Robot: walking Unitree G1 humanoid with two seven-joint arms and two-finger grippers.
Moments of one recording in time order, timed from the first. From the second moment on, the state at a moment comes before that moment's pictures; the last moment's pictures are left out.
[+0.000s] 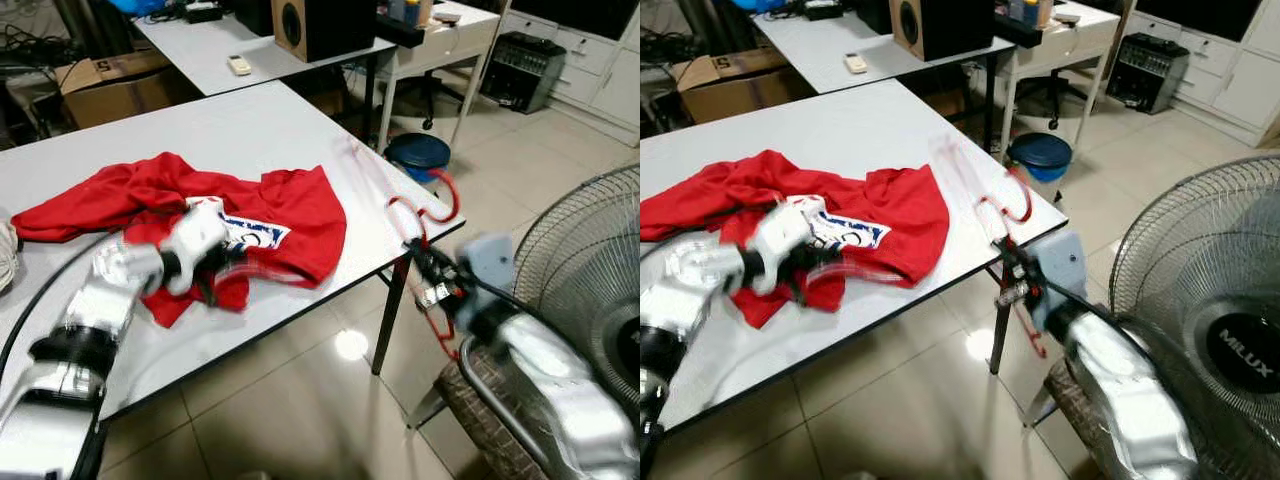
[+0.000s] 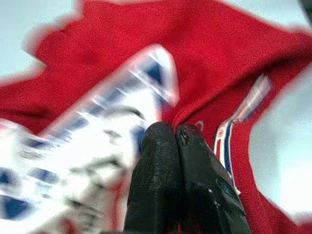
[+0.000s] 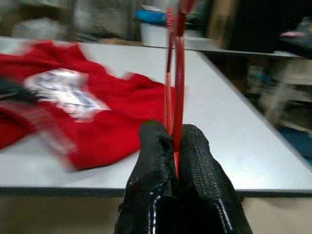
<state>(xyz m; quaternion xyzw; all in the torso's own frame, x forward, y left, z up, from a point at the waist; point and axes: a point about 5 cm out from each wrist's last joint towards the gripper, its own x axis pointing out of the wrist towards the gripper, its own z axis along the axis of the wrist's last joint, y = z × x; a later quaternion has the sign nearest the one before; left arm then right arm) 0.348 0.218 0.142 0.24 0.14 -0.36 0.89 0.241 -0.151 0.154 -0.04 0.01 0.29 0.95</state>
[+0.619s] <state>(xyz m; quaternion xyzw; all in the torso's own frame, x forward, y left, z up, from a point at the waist) 0.353 0.205 0.172 0.23 0.08 -0.36 0.90 0.193 -0.167 0.155 -0.02 0.11 0.47 0.88</state>
